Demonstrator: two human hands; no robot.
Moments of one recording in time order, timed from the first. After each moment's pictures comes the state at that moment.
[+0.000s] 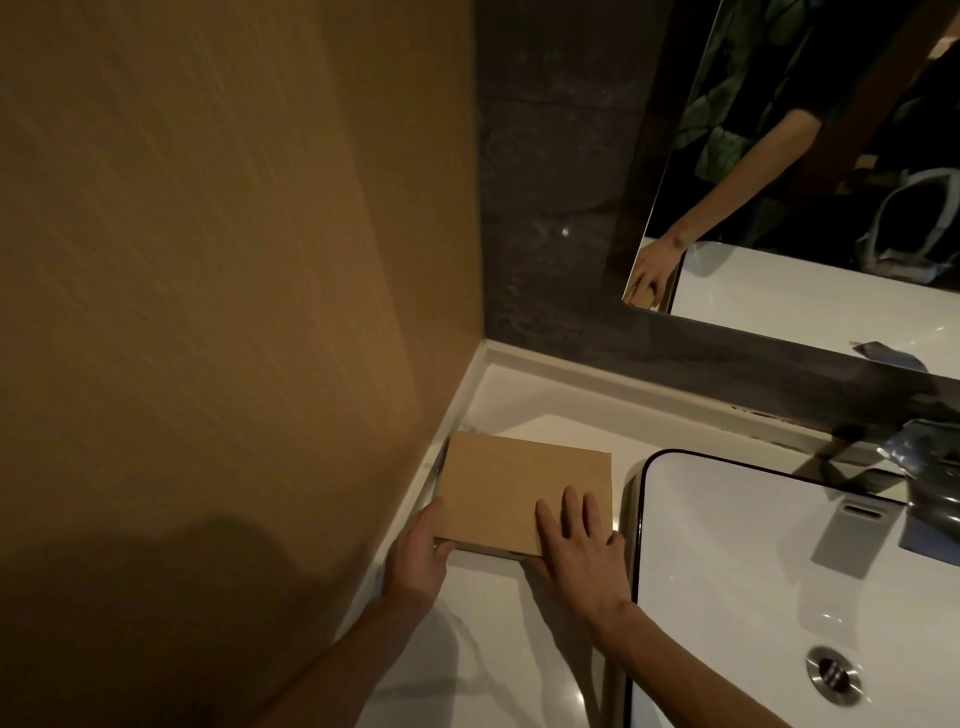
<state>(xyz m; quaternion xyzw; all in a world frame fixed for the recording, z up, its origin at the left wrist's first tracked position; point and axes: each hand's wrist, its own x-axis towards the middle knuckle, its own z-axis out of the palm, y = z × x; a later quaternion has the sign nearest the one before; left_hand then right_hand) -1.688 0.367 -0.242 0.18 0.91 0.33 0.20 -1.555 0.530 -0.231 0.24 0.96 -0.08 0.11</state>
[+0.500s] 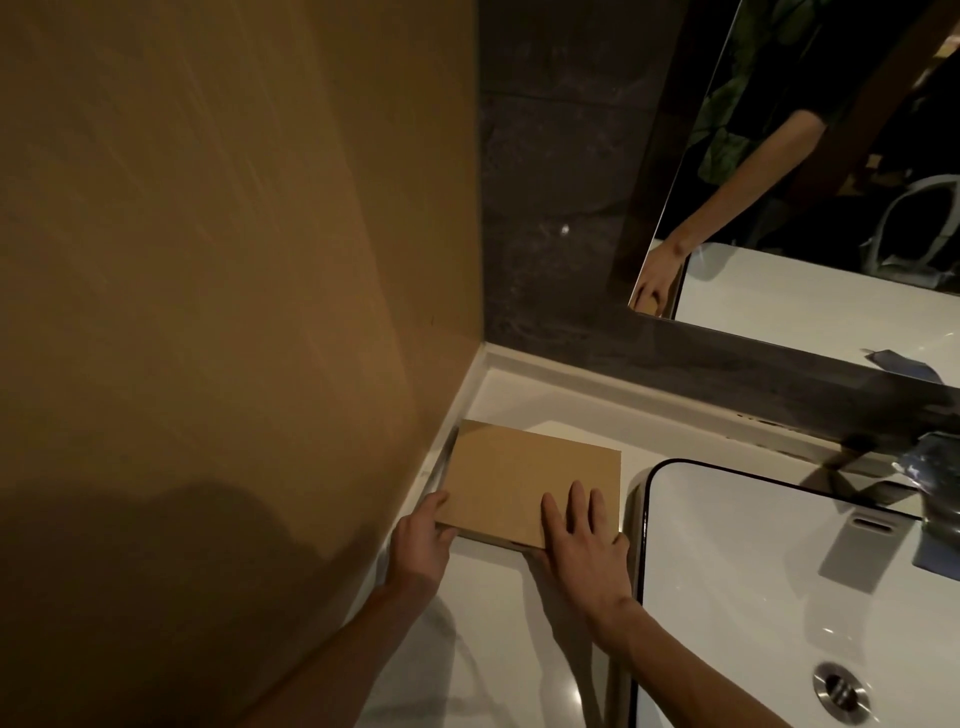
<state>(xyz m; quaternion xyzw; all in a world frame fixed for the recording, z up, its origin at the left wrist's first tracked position) -1.708 0.390 -0.239 0.14 0.90 0.35 0.20 -1.571 0.543 -0.232 0.26 0.95 -0.10 0.14</state>
